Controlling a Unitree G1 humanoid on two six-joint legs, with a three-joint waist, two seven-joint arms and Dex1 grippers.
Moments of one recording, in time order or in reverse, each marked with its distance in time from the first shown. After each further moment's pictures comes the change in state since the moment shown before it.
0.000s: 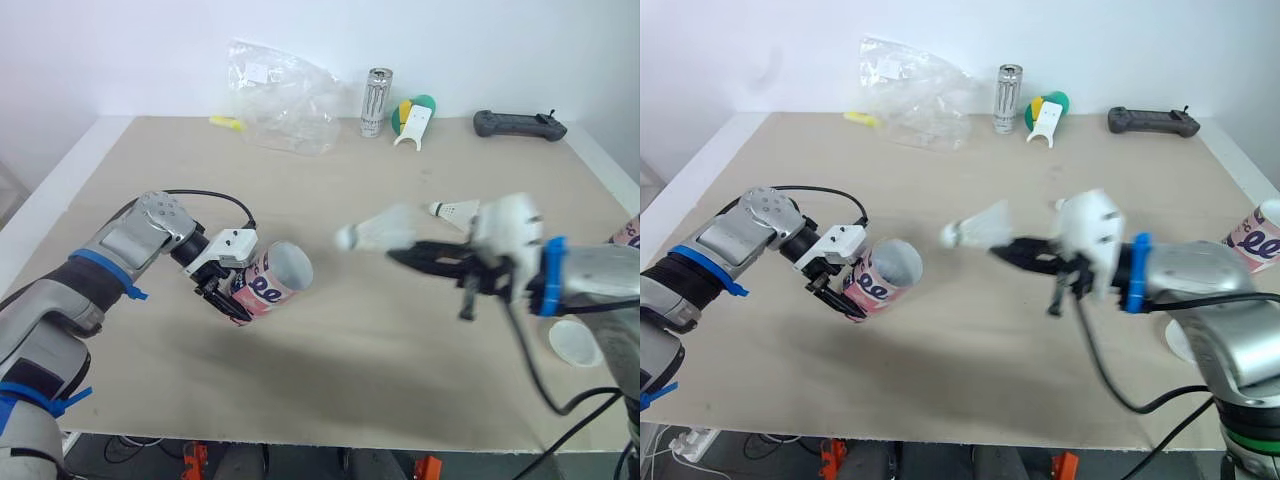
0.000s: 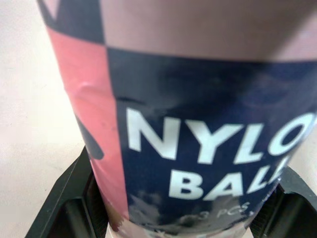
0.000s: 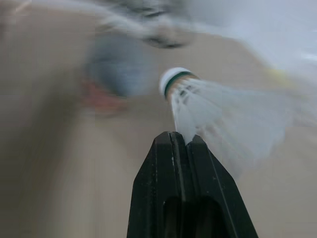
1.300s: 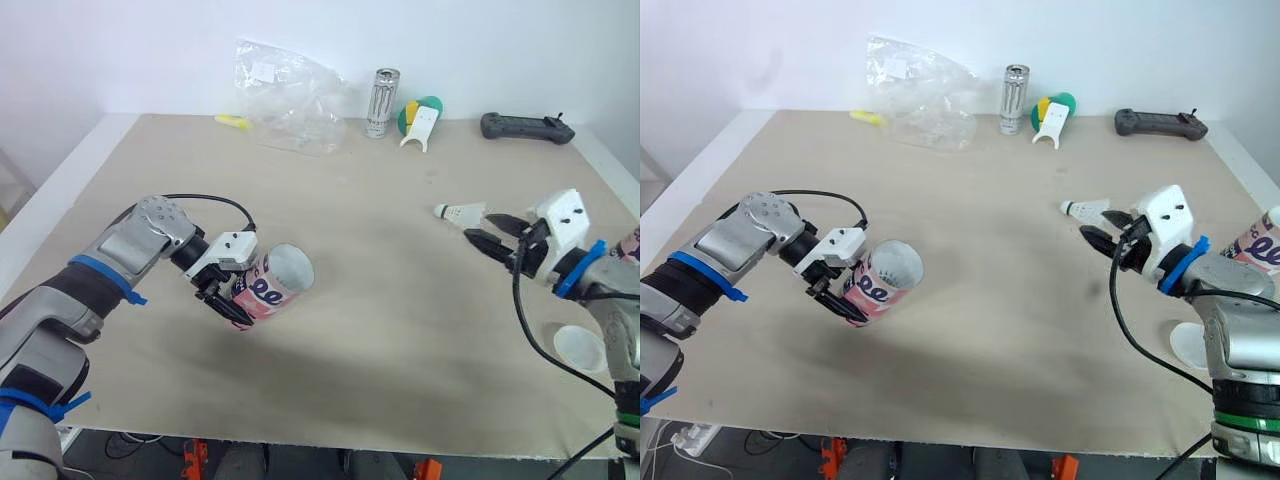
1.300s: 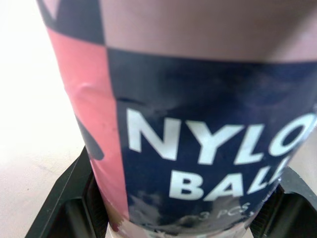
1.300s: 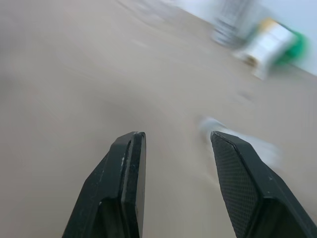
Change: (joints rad) left arm 0.039 0.003 0.046 -0.048 0.004 0.040 -0.004; right arm 0.071 0.132 -0.258 0.662 -0.285 -0.161 -0.230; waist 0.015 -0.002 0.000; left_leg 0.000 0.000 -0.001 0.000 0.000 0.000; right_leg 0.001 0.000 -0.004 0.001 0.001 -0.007
